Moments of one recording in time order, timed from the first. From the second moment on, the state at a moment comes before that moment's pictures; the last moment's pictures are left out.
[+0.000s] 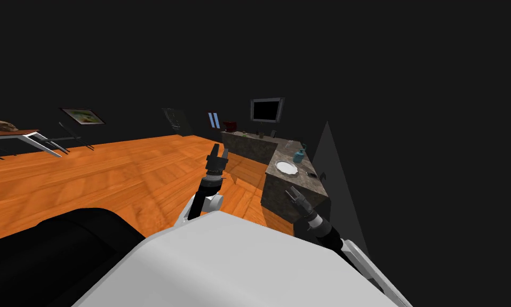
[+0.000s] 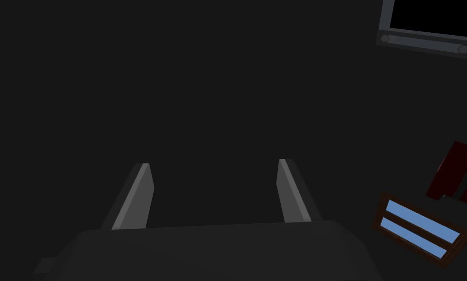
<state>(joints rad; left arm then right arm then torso) 0.45 0.02 -0.02 -2.32 -0.05 -0.53 0.12 0.42 -0.64 0.19 -1.89 0.41 -0.66 0.28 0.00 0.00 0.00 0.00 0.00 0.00</state>
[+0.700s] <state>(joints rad) 0.45 0.02 -0.02 -2.32 -0.05 -0.53 0.12 0.40 -0.82 0.23 -1.65 0.54 -0.77 0.39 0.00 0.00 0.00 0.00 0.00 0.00</state>
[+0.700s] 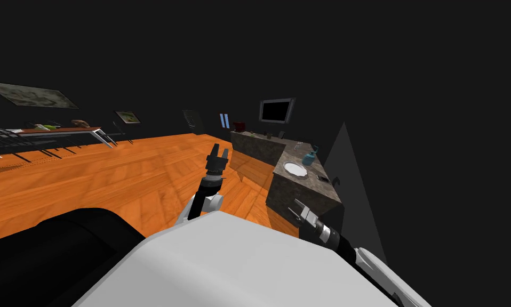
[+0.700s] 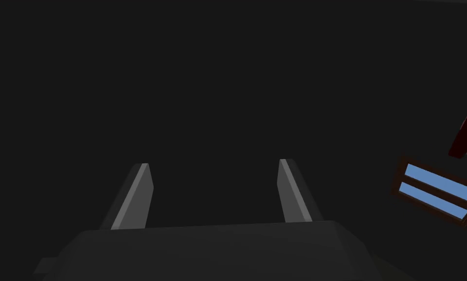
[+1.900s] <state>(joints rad) 0.45 0.02 -0.02 -2.32 -0.05 -0.53 0.12 0.36 -1.06 0.28 -1.31 0.71 -0.91 0.50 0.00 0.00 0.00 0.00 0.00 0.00</state>
